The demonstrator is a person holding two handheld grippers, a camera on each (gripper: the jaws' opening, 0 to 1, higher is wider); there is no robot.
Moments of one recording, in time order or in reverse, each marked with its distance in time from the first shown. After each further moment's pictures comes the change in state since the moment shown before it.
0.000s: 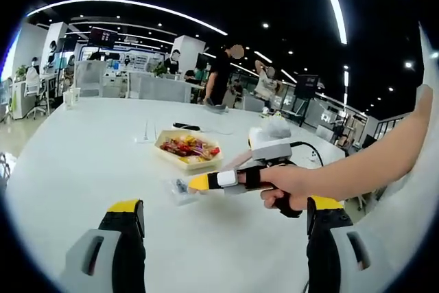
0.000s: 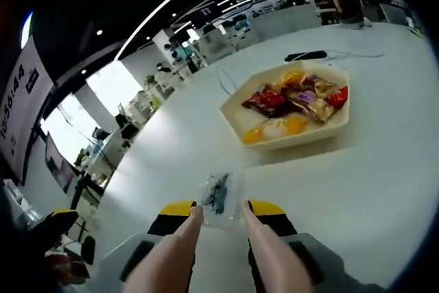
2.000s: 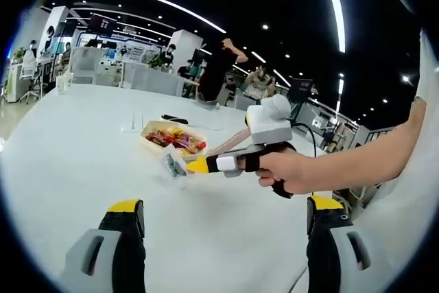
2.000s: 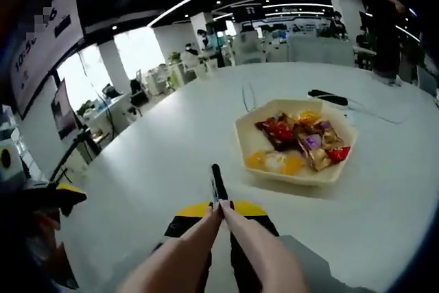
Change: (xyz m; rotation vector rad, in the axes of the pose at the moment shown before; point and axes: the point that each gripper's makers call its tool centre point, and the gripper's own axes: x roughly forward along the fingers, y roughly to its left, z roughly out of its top) left arm 0.010 -0.022 -0.012 -0.068 0.011 -0.081; right arm -0.034 0.007 0.033 -0.386 -0.005 0.035
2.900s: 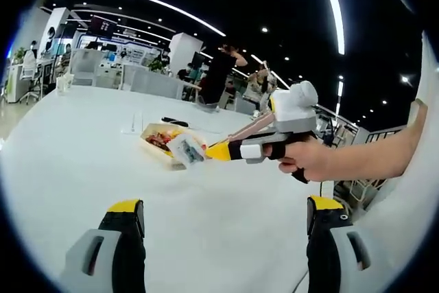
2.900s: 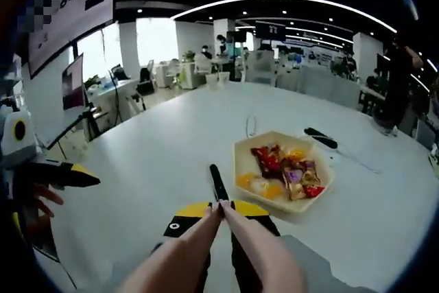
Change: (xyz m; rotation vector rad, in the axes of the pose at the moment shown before) left arm 0.001 0.001 0.001 0.000 -0.022 -0.001; right arm -0.036 -0.002 0.028 -0.221 -0.032 -0.037
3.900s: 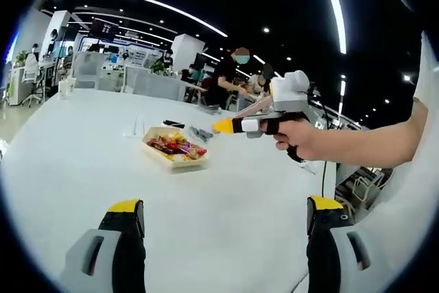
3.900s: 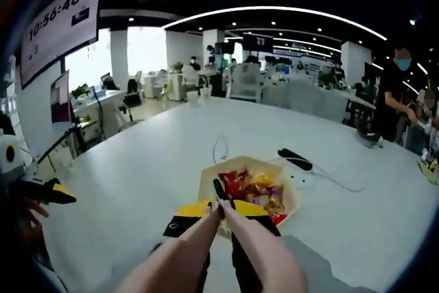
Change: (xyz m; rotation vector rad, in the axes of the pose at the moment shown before) left arm -0.002 -0.010 0.010 0.017 0.003 0.018; right arm -0.012 -0.063 0.048 0.017 -0.073 -0.087
